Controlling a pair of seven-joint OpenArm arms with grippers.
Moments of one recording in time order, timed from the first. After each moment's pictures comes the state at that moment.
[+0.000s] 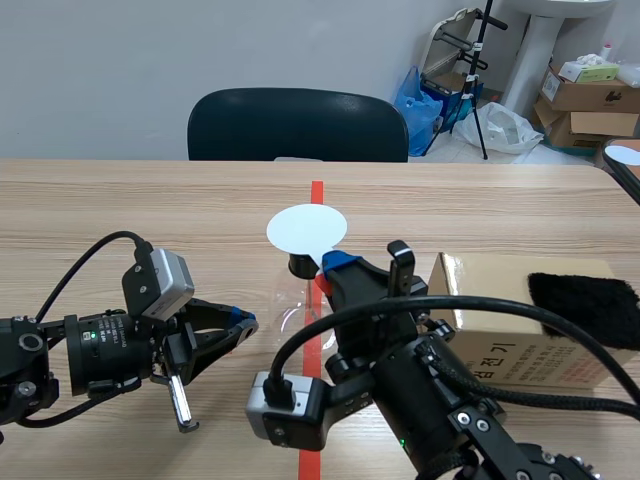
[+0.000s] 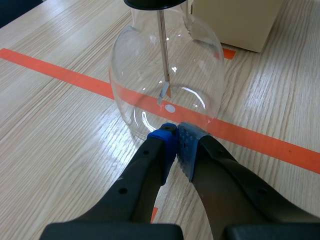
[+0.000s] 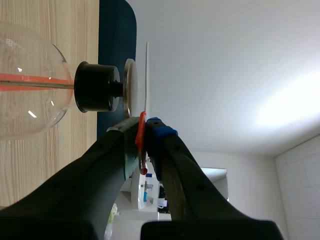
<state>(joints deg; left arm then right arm) -7.2 -29.4 35.3 58.2 4.4 -32.8 -36.8 -21.9 15.7 -30.3 92.9 -91.3 -23.2 -2.0</state>
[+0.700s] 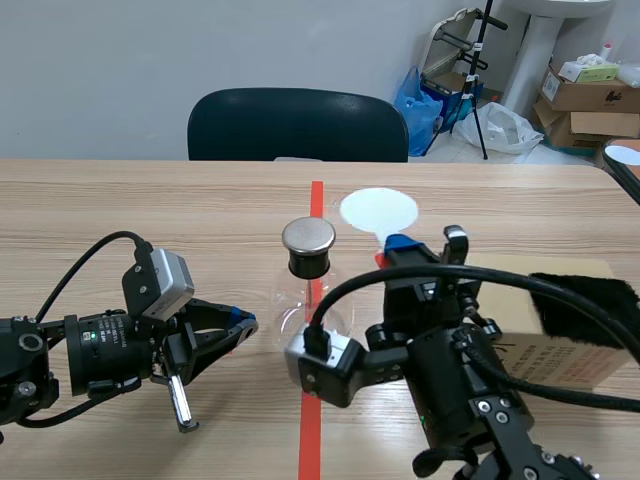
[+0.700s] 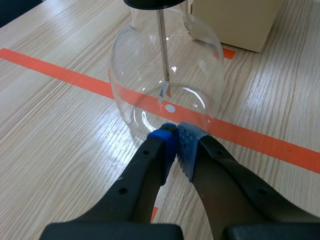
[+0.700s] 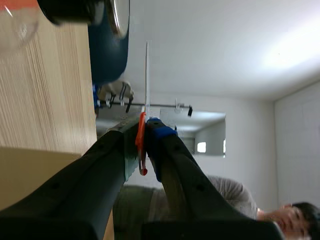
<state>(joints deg) -7.2 -29.4 35.3 58.2 4.4 -32.8 -36.8 -21.9 15.7 -30.3 92.9 -91.3 -23.2 -19.4</state>
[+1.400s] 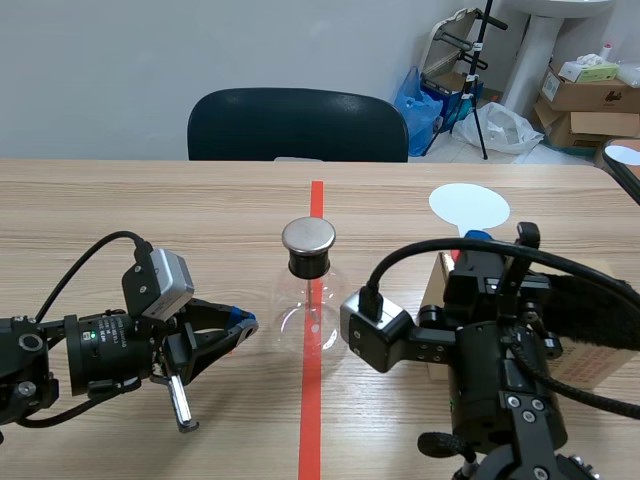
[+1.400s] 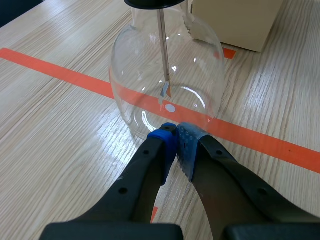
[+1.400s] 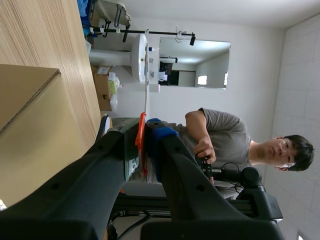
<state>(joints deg) -7.2 -29.4 35.3 58.2 4.4 -32.8 -36.8 -21.9 15.7 -30.3 92.9 -91.3 -23.2 -37.1</state>
